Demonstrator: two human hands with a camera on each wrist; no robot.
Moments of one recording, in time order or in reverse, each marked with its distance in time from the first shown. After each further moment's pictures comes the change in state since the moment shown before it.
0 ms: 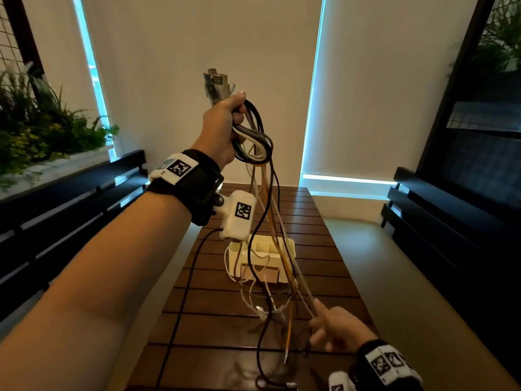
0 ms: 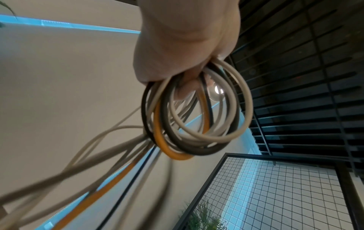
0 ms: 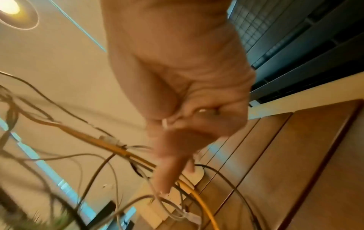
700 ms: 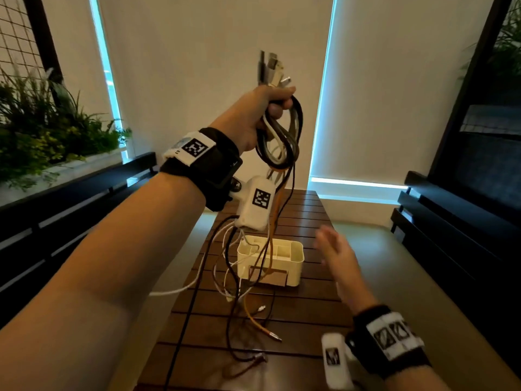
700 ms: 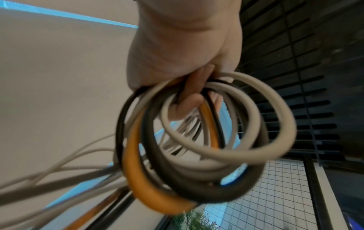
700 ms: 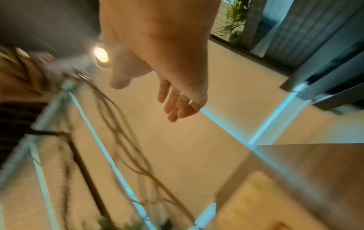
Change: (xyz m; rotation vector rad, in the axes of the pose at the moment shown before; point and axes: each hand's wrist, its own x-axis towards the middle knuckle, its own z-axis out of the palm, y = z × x) left_hand -0.002 0.027 0.030 0.227 -0.231 -0.175; right_hand -0.045 -0.093 -0.011 0.456 0.285 -0.746
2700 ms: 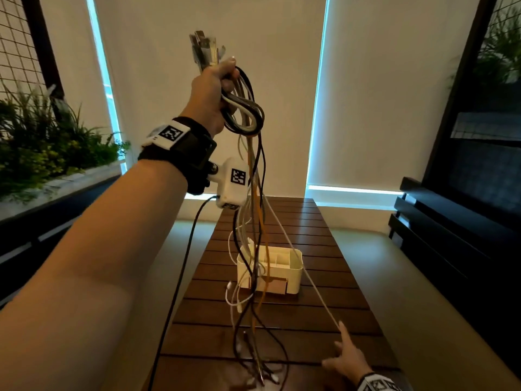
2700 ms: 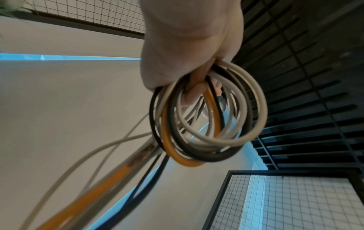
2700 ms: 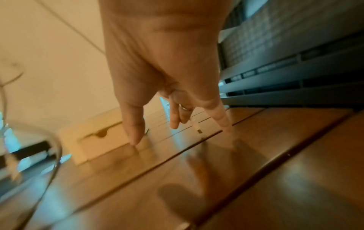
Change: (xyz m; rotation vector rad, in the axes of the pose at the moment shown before) left_hand 0.011 0.038 -0.039 -0.207 0.222 0.305; right_hand -0.038 0.169 -0.041 -0.490 -0.123 0.718
